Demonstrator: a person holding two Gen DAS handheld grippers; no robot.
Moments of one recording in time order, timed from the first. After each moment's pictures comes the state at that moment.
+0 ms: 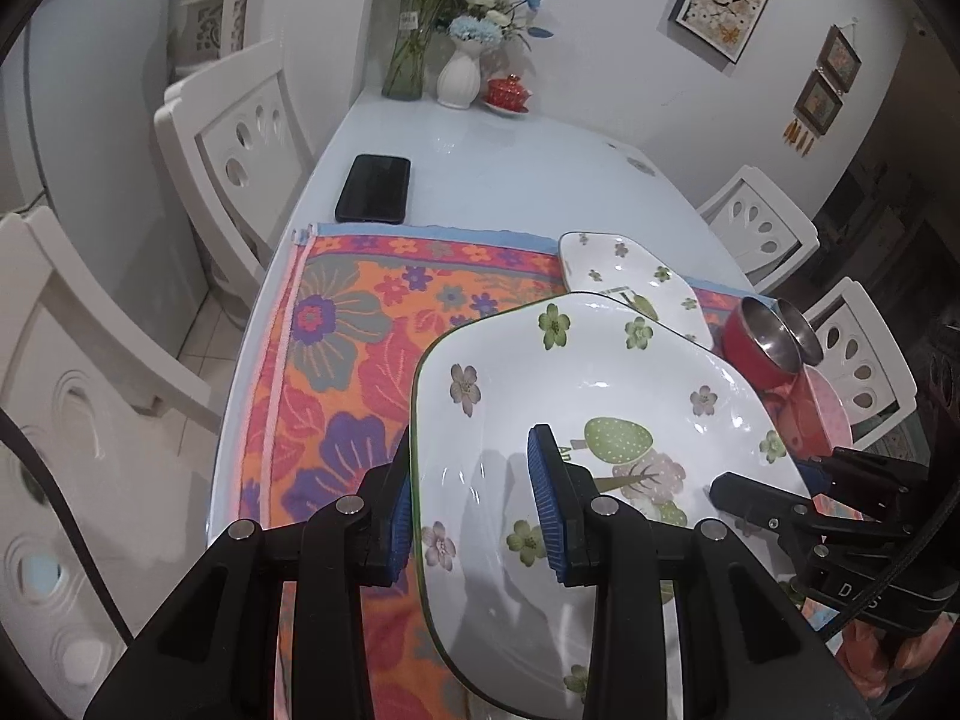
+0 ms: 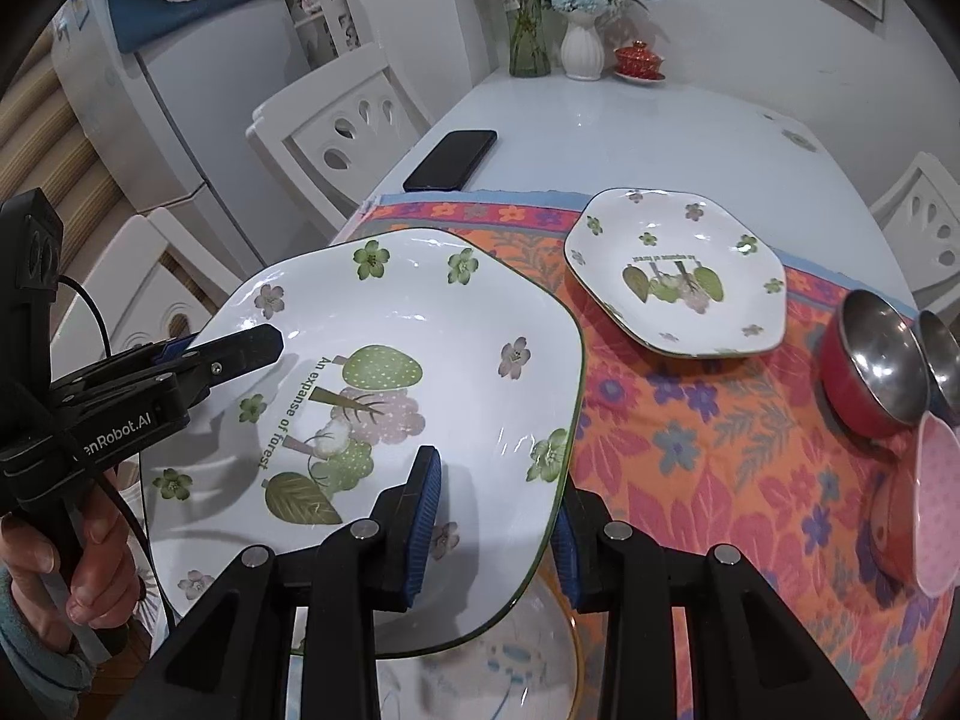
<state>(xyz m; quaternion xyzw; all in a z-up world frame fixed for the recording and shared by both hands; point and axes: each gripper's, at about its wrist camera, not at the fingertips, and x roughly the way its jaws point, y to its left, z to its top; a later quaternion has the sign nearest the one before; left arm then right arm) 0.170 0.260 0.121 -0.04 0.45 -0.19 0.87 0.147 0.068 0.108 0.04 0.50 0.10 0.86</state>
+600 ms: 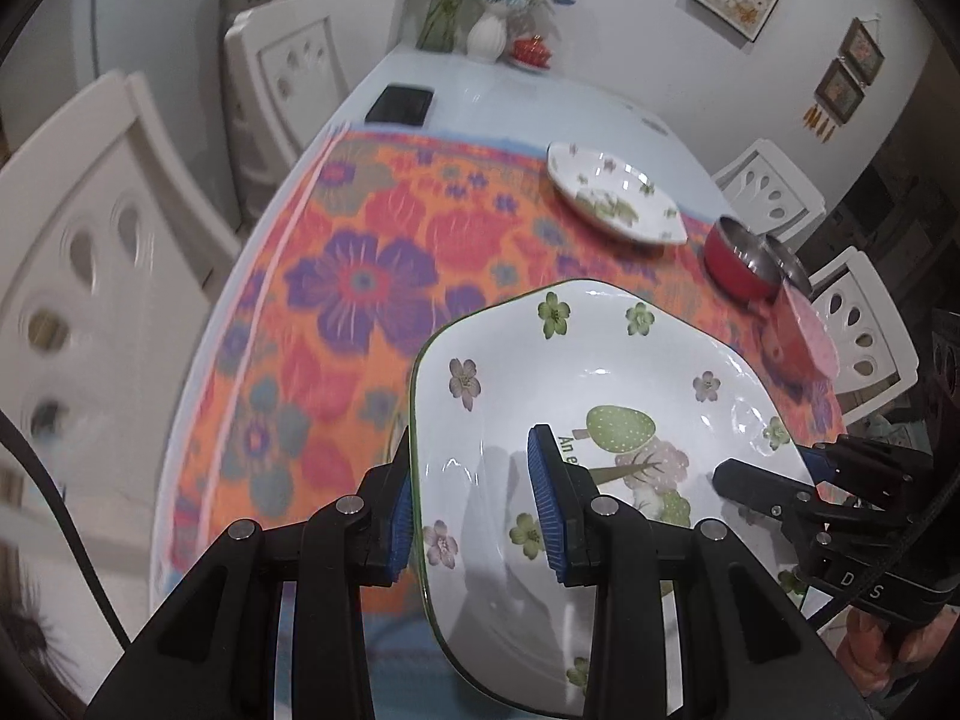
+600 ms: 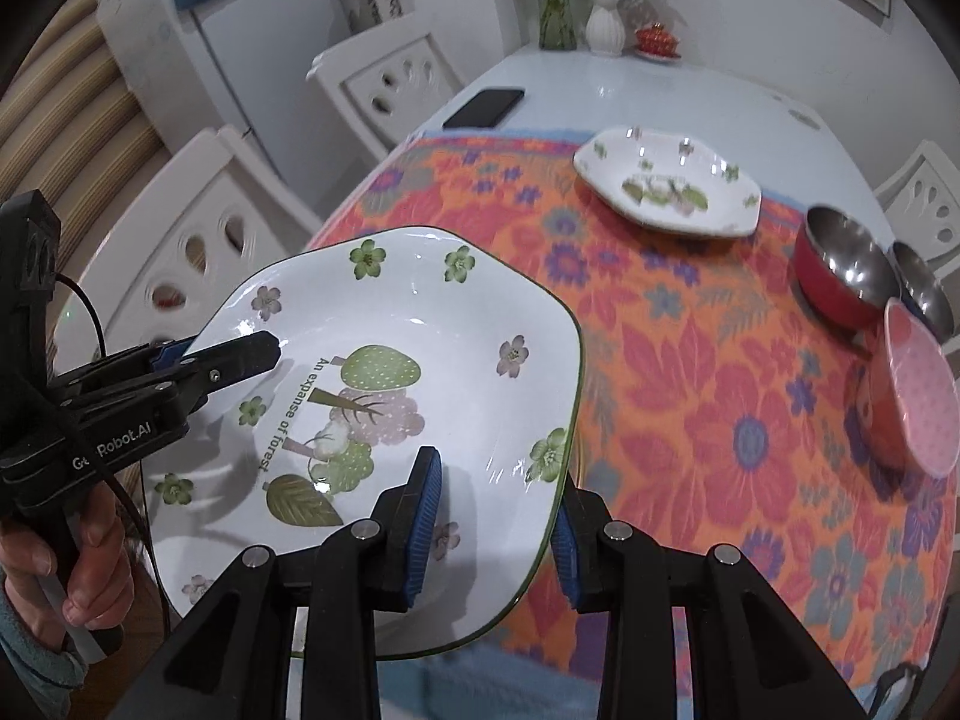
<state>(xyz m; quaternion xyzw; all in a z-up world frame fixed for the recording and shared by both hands) 0.047 0.249 0.096 -0.06 0.49 -0.14 0.86 0.037 0.054 0.091 0.02 0.53 0.14 0.84</state>
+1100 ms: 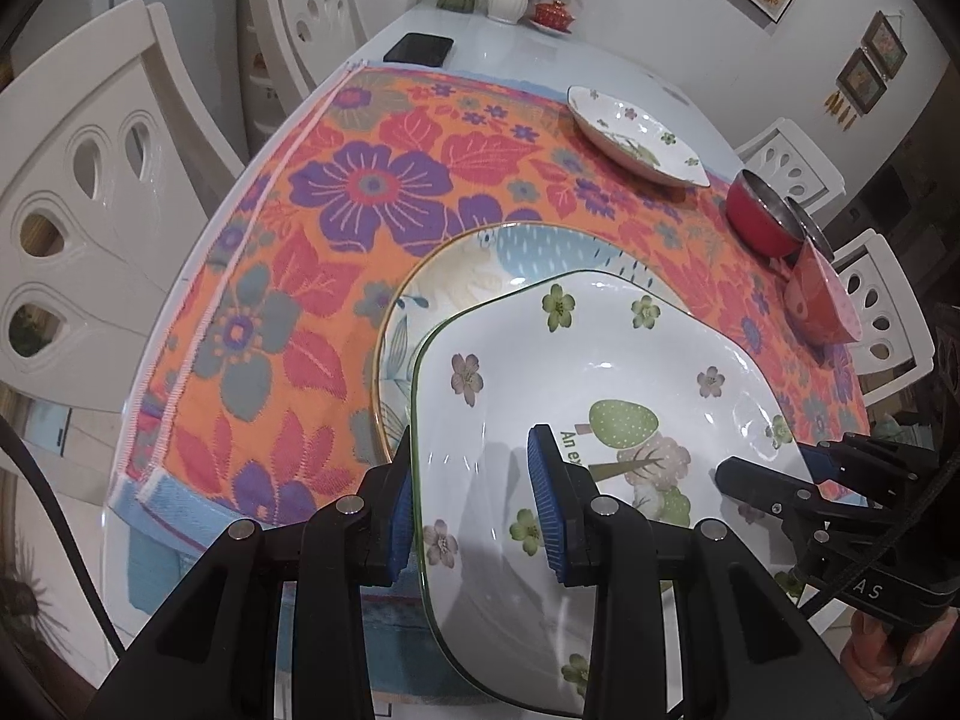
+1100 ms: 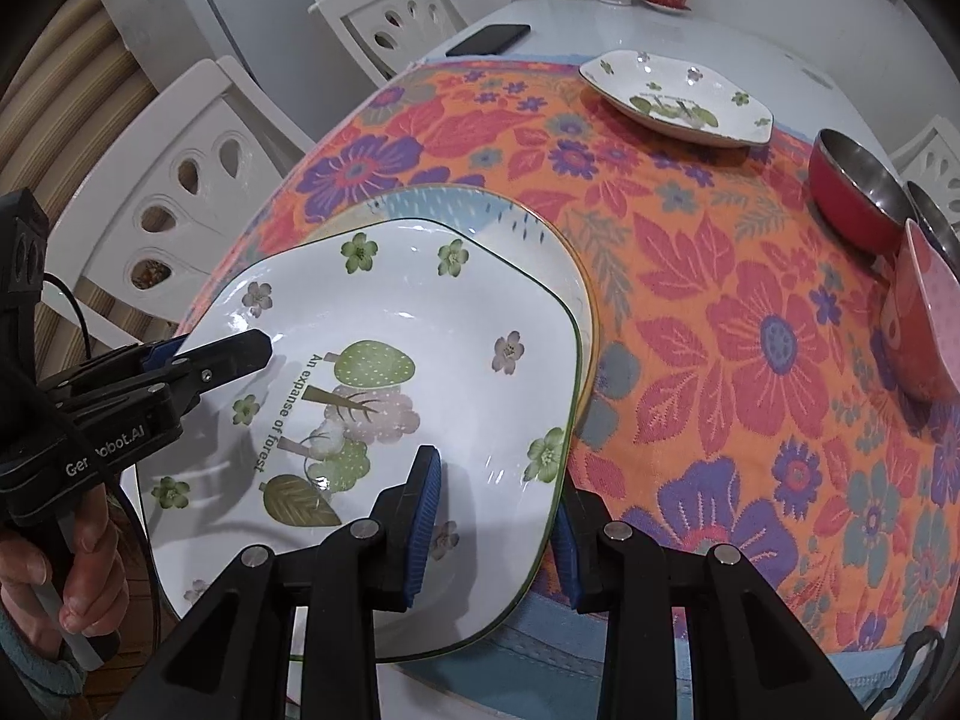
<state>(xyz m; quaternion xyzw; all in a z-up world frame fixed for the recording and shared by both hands) 0.023 0.245 0.055 -0.07 0.52 -0.12 0.85 0.016 0.054 0.050 0.01 0.57 0.14 0.81</state>
